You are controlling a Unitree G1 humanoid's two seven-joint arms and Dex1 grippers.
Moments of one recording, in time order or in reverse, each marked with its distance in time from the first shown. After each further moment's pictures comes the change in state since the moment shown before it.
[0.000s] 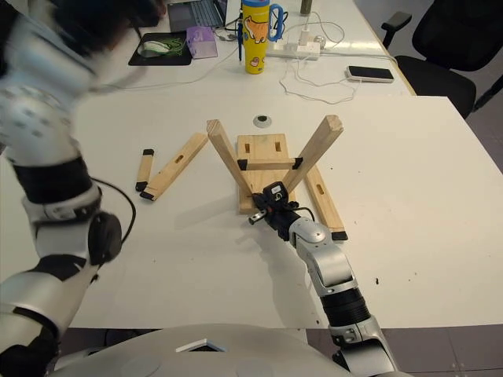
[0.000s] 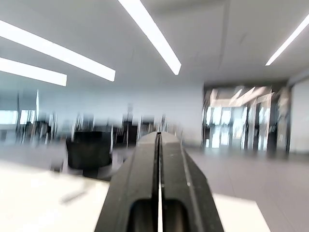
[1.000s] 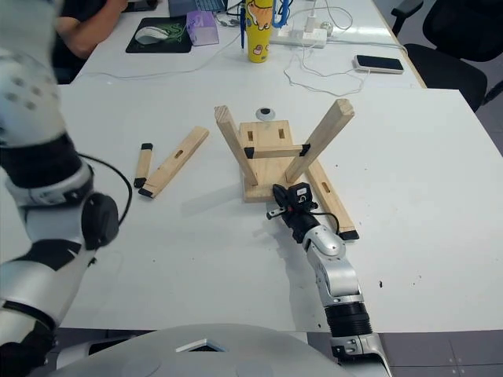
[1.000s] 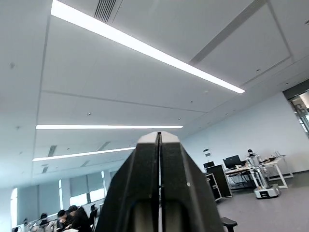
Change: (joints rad) left arm -0.344 0.006 0.166 -0.077 0.267 -0.224 0.171; right arm 0.098 0.043 -0.130 0.088 -0.009 -0.305 -0.030
